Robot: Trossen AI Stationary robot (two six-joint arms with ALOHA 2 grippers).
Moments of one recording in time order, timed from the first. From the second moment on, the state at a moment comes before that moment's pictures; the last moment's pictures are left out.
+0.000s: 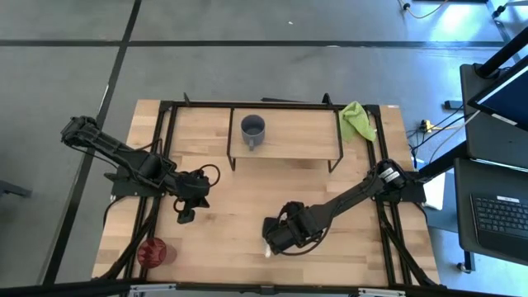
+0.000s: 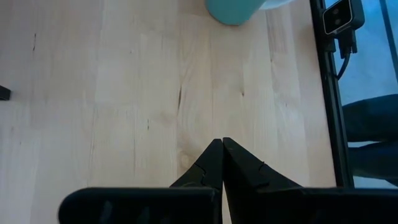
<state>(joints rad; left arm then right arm) -0.41 1.00 0.76 -0.67 -0.01 -0.50 0.51 2.08 1.79 -1.10 0.11 2.15</state>
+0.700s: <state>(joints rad) -0.41 1.00 0.76 -0.67 -0.02 -0.50 0.51 2.08 1.80 -1.12 0.11 2.10</state>
